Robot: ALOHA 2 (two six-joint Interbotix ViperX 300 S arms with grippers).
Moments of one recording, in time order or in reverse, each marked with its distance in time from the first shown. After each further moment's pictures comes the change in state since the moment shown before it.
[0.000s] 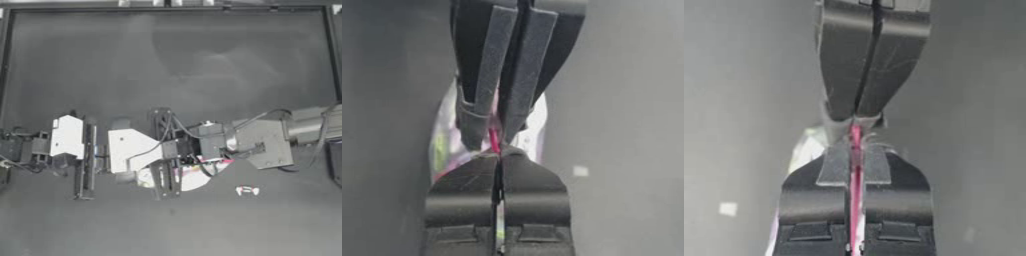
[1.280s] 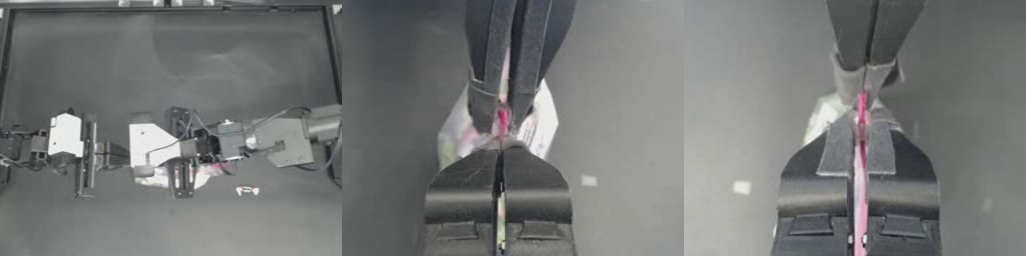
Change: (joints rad) left arm -0.003 -0.014 -0.002 0.000 -0.002 0.020; right arm 0.000 -0.083 0.135 0.003 -0.021 0.074
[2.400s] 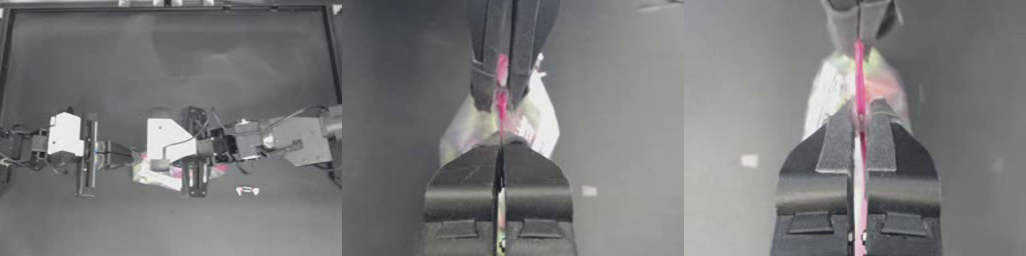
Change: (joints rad) left arm 0.000 0.000 -0.006 0.000 -0.006 0.000; right arm 0.000 -0.075 0.137 -0.006 -0.005 0.087
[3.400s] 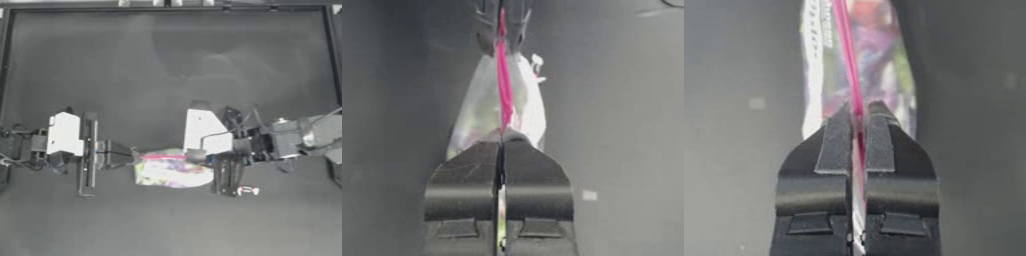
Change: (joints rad) left arm 0.000 0.000 0.000 0.002 -0.006 0.000; right arm 0.020 -0.166 0.175 0.003 -0.011 0.137
